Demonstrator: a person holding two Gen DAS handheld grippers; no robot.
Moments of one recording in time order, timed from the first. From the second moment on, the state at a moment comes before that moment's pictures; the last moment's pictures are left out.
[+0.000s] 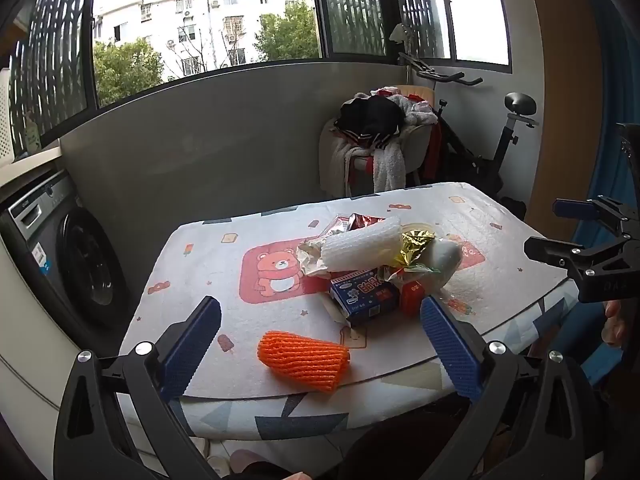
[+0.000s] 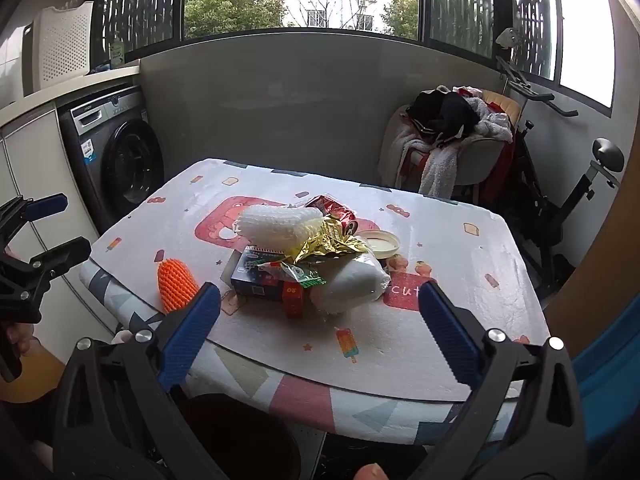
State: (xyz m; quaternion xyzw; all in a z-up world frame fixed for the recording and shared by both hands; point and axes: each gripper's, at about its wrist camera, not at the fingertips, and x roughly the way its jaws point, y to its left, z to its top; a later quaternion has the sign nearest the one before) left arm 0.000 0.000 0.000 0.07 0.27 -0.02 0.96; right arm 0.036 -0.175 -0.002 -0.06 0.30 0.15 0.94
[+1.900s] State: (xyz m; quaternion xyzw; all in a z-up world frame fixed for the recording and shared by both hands) left arm -0.001 0.000 0.000 0.07 0.27 -0.02 0.96; right arm 0.033 -0.178 -0.013 -0.07 0.31 0.14 0.94
